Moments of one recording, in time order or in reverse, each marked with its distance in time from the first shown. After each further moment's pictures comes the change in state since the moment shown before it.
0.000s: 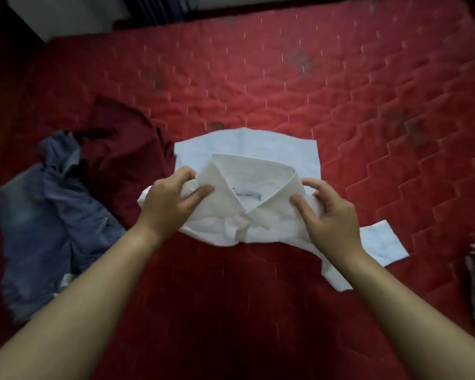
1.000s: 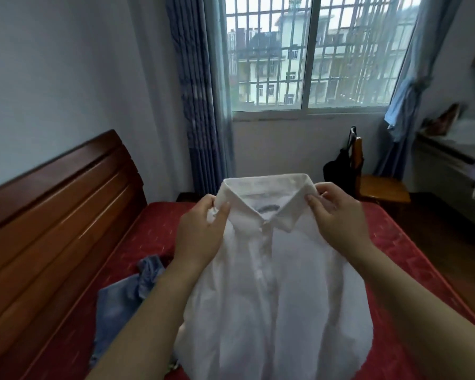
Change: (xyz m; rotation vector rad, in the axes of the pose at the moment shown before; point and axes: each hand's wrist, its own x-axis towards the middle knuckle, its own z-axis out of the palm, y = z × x) left_hand -0.145 0.211 -0.394 -0.284 0.437 0.090; right_hand -0.113 -0.423 -0.190 0.048 0.259 -0.500
